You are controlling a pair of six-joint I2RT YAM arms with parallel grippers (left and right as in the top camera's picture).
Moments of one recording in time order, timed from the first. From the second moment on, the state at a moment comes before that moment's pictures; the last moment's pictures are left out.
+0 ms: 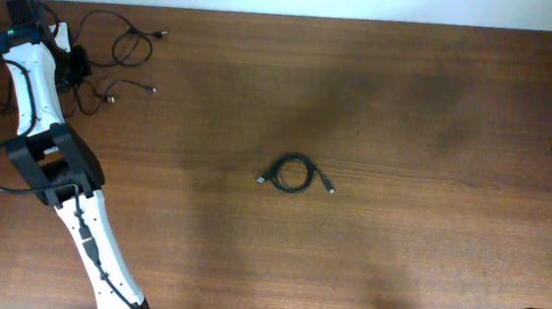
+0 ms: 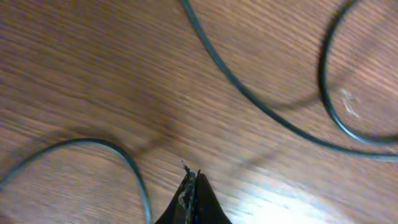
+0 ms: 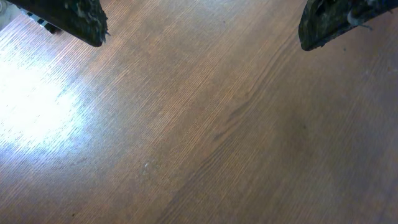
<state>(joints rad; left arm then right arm) 0.45 2.75 2.68 -1.15 0.12 0.05 -0.57 1.59 1.75 -1.41 -0.01 0.40</state>
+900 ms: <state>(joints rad) 0.45 2.75 2.91 -1.34 0.21 0.01 -0.57 1.59 1.75 -1.41 -0.01 0.40</state>
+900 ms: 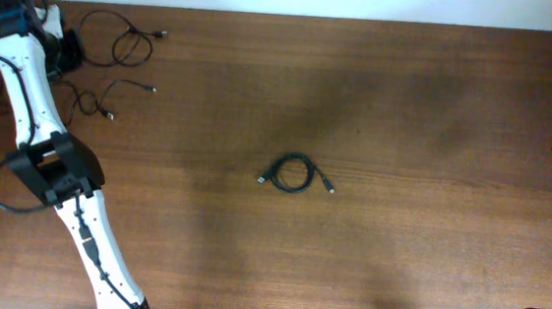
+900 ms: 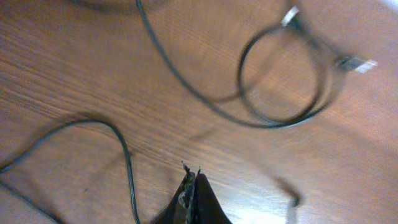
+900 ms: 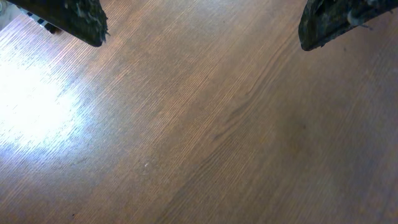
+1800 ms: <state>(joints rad) -0.11 2.64 3.05 -1.68 0.58 0.03 -0.57 1.59 1.75 -1.41 -0.01 0.40</state>
